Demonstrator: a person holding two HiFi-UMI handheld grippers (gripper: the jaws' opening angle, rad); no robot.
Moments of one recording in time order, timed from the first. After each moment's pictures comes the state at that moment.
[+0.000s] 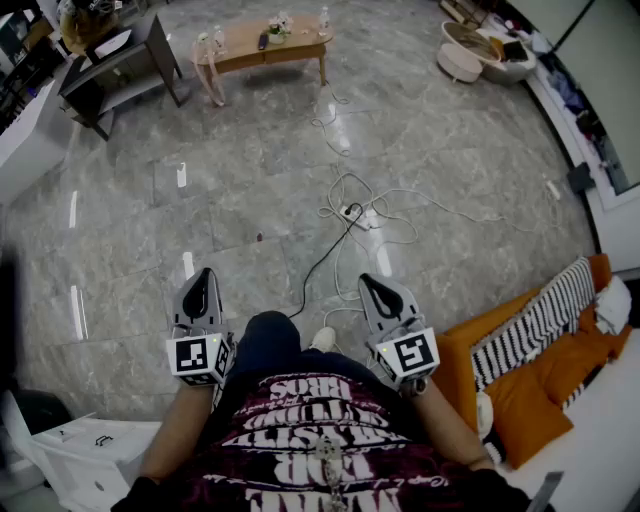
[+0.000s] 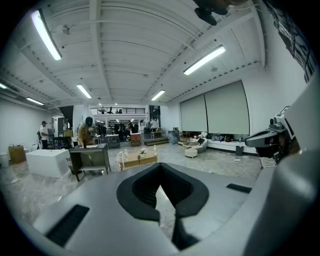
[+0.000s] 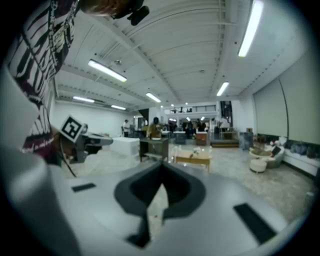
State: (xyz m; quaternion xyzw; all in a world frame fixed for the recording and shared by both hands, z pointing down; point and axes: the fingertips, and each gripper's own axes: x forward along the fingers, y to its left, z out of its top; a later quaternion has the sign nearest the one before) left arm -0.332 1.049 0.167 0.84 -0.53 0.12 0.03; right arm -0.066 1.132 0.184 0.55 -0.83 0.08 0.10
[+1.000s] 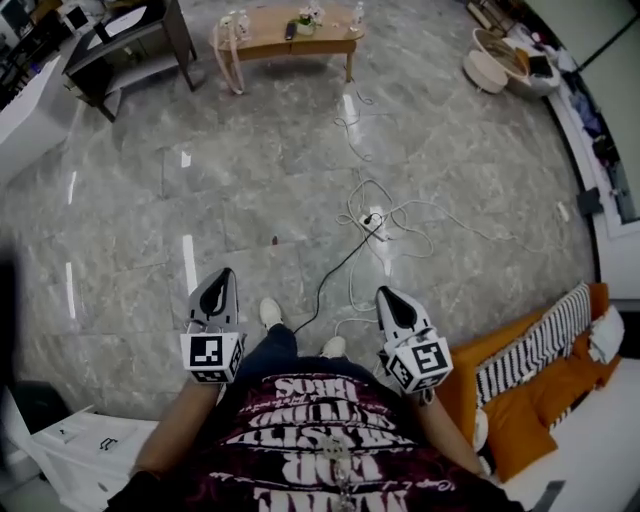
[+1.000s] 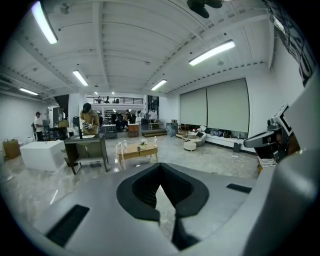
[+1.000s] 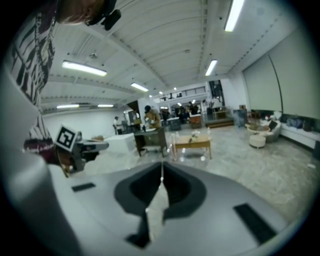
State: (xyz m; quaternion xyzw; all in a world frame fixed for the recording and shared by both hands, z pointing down) left arm -0.370 0.941 0.208 0.85 -0.51 0.15 0.08; right arm -0.097 1.028 0.218 0.57 -0.80 0.19 0.10
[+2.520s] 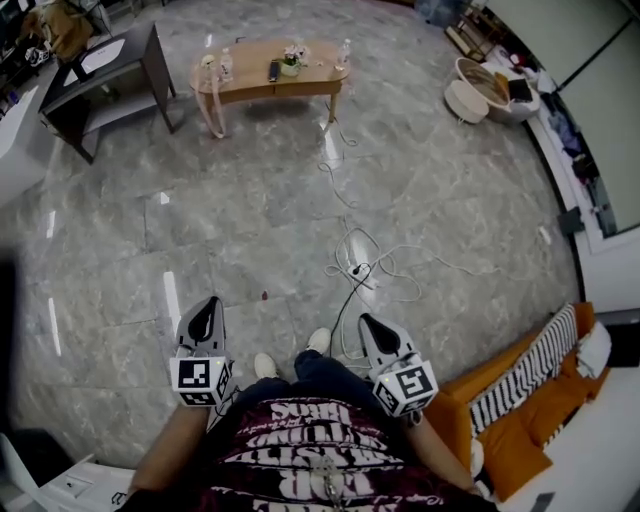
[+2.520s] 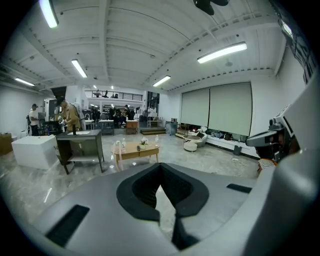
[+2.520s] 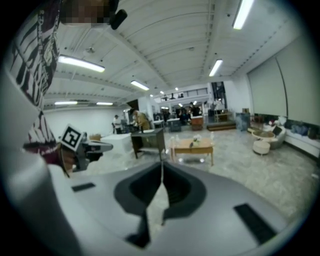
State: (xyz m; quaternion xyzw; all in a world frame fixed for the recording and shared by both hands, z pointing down) left arm -0.393 0.787 0.217 0.85 -0.49 0.15 0.11; right arm -0.129 0.887 0.206 0.57 -0.80 0.18 0.11
